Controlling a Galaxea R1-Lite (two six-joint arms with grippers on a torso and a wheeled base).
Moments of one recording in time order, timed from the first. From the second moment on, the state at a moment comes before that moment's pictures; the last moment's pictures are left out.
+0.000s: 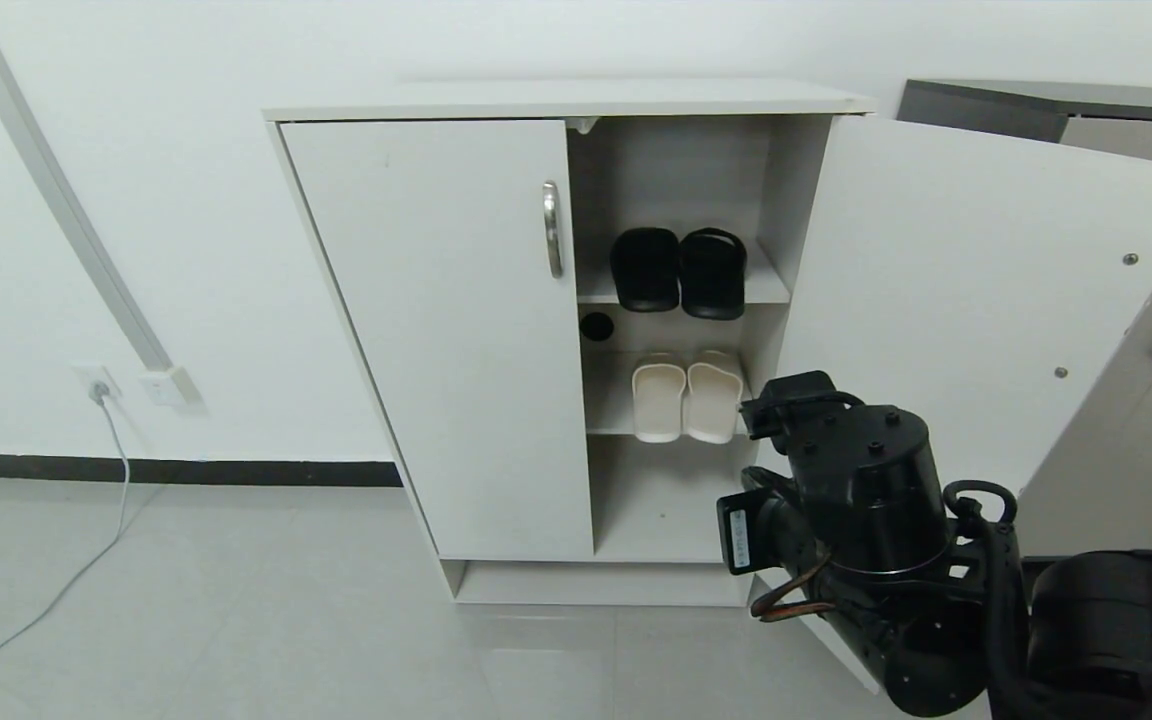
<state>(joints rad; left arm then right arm) 0.00 0.00 0.00 0.00 0.00 -0.01 0.92 1.77 -0.84 -0.55 -0.71 0.20</state>
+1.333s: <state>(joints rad) 0.00 0.00 0.00 0.00 0.00 -0.02 0.92 1.78 -0.84 -0.55 -0.72 0.20</state>
